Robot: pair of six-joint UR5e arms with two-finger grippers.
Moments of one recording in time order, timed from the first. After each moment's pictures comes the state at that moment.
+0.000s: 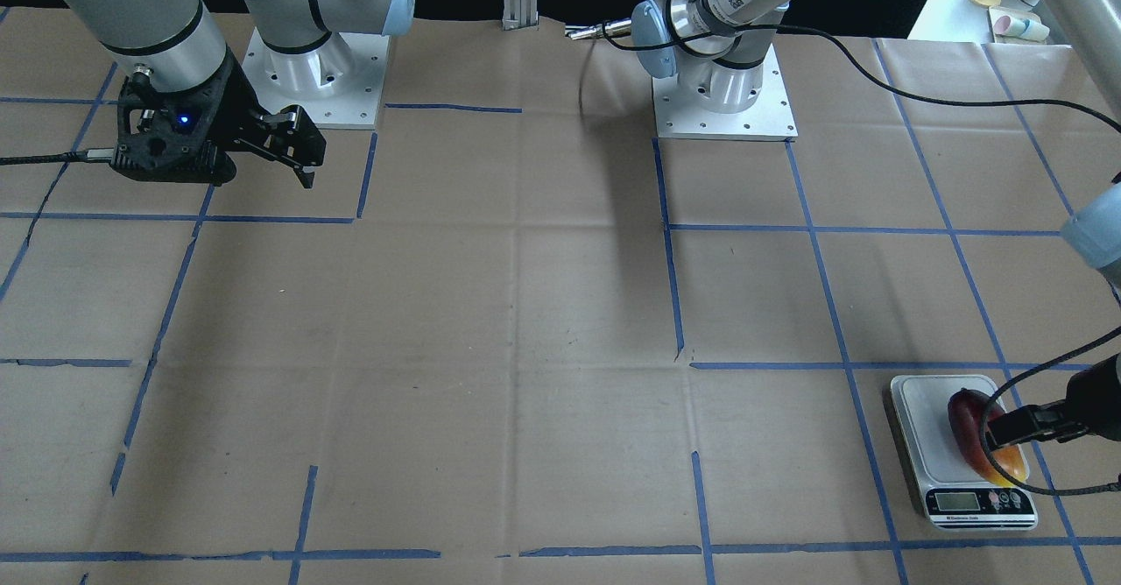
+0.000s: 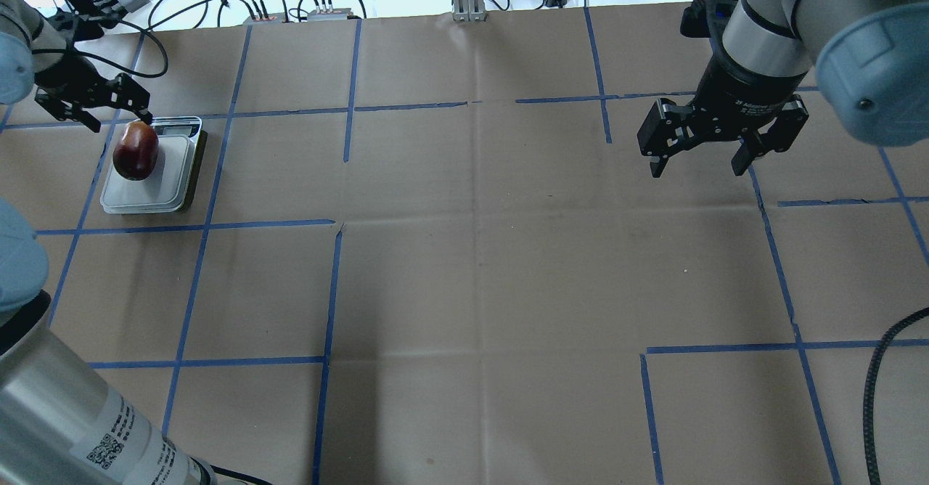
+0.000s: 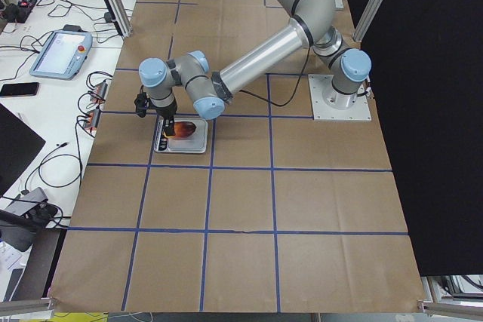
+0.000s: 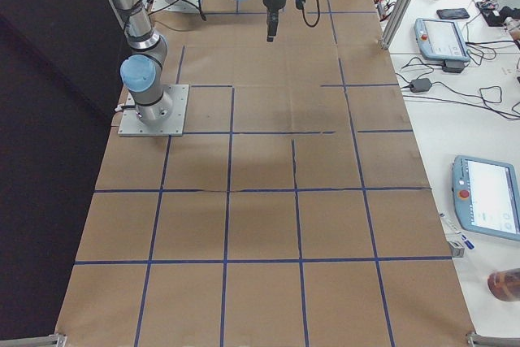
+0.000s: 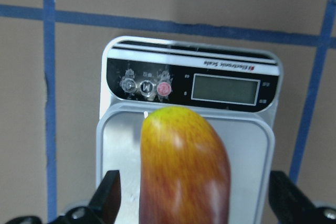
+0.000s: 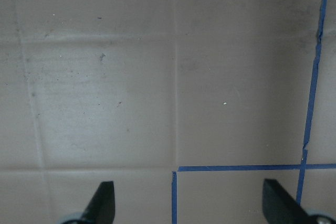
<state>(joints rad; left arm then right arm) -1.08 -2.13 -1.31 -1.23 1.55 0.38 1.53 -1.60 1.68 -1.57 -1.56 -0.02</state>
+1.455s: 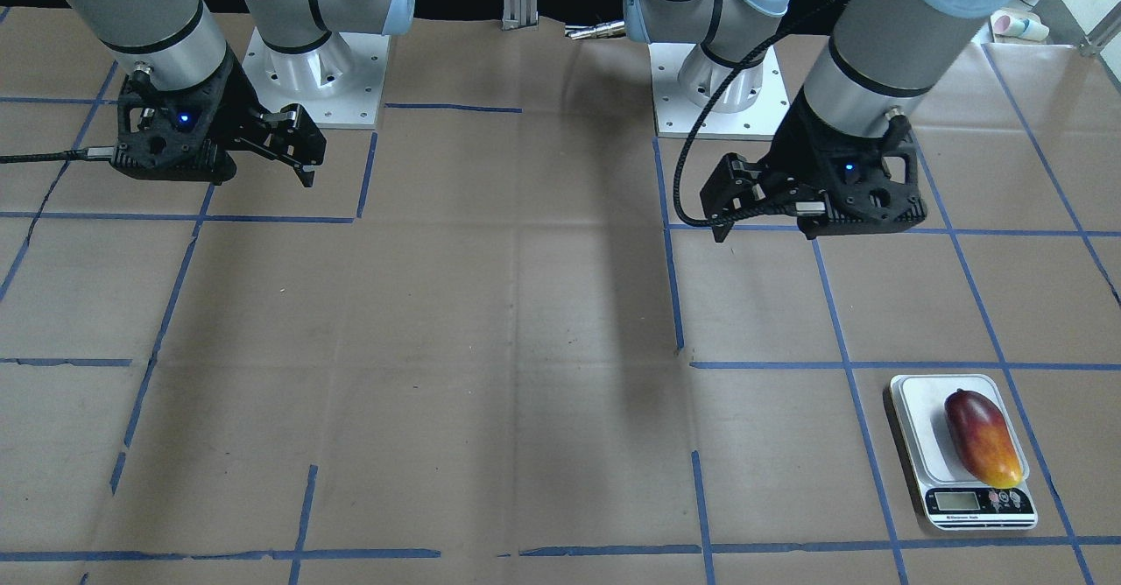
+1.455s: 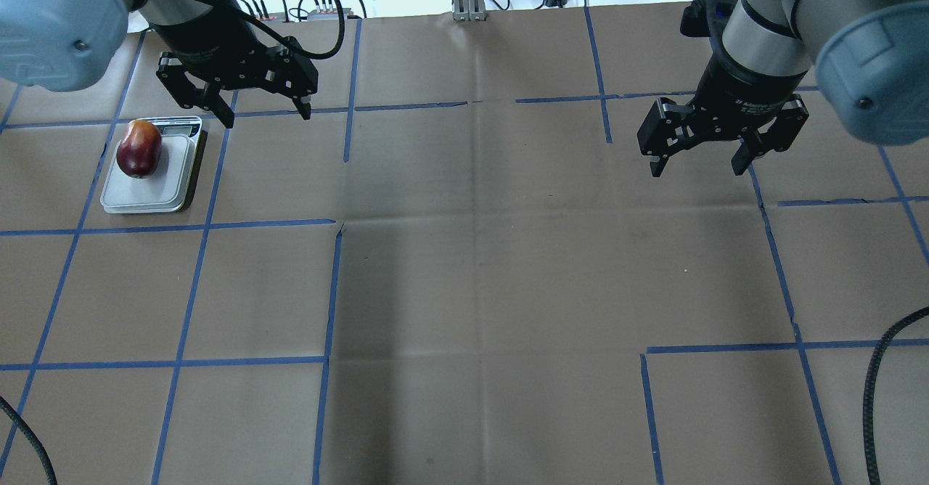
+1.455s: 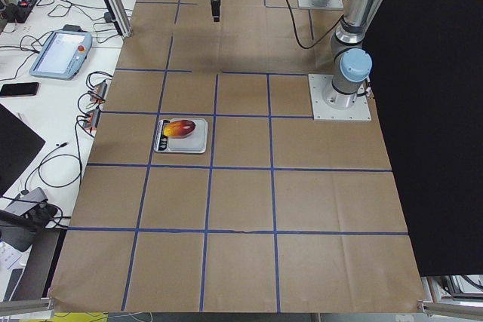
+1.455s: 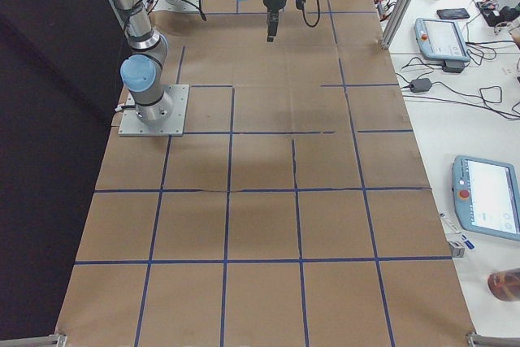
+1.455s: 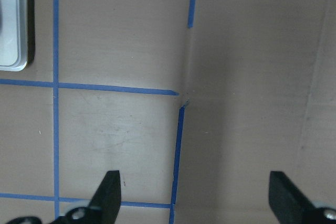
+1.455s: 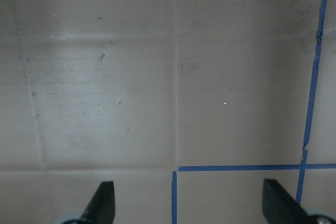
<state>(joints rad) -1.59 -1.66 -1.50 -1.55 1.54 -0.06 1.53 -1.60 1.68 -1.57 -1.56 -0.02</state>
